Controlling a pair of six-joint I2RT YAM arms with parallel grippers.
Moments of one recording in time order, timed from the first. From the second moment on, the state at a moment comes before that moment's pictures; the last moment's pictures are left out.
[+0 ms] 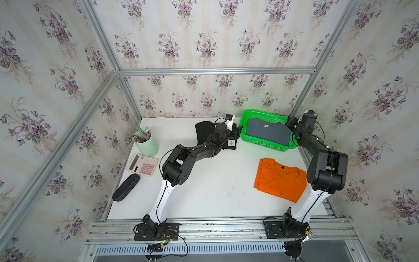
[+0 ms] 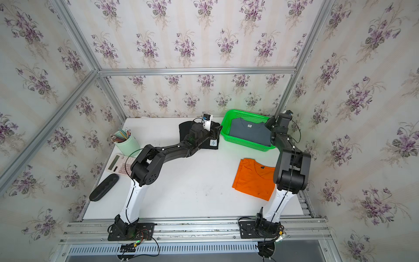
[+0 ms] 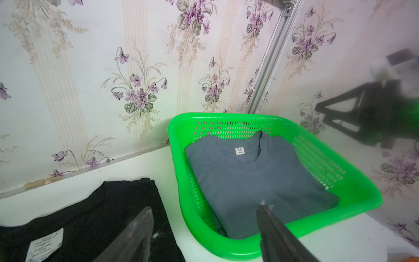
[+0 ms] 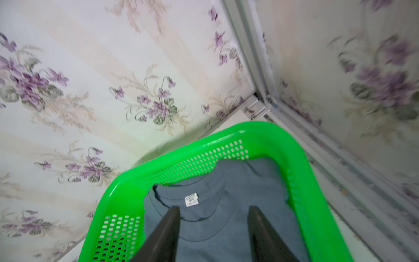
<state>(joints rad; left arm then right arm) -0.68 2.28 1.61 0.56 0.08 -0.23 -0.26 1.86 1.31 0.13 -0.09 0.51</state>
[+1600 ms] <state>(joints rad) -0.45 2.07 1.39 -0.49 -0.10 -0.45 0.13 1.93 1.47 -0.33 -0.08 0.18</state>
